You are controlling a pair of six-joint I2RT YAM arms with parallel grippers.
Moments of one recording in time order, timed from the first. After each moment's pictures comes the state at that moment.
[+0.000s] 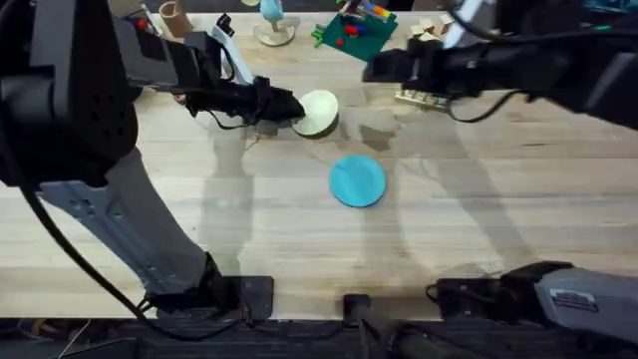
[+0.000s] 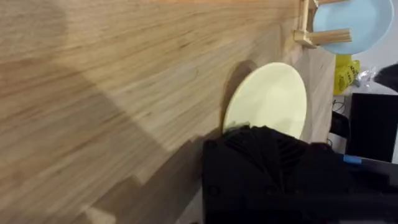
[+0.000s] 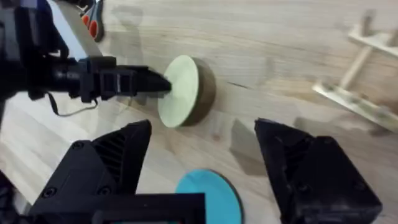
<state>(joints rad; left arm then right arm) 0.08 2.01 1.09 -0.38 1.01 -0.02 0.27 1.41 0.98 -0.35 -0.41 0.34</state>
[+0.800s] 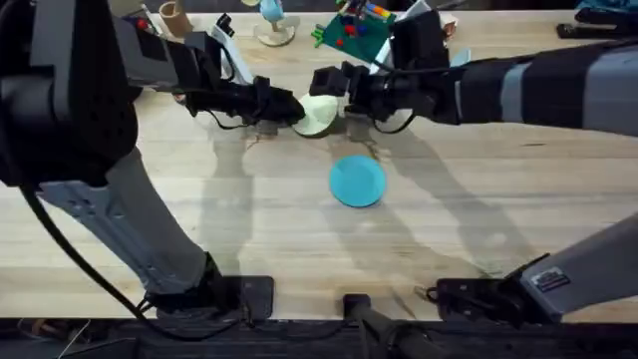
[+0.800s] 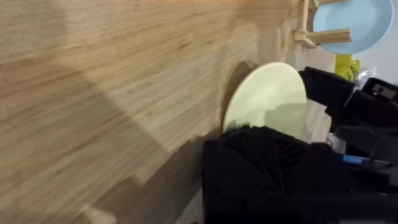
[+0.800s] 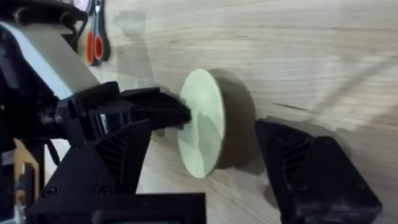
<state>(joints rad) 0.08 2.01 1.09 -0.39 1.01 -0.02 0.46 1.80 0.98 0.08 -0.37 0.71</state>
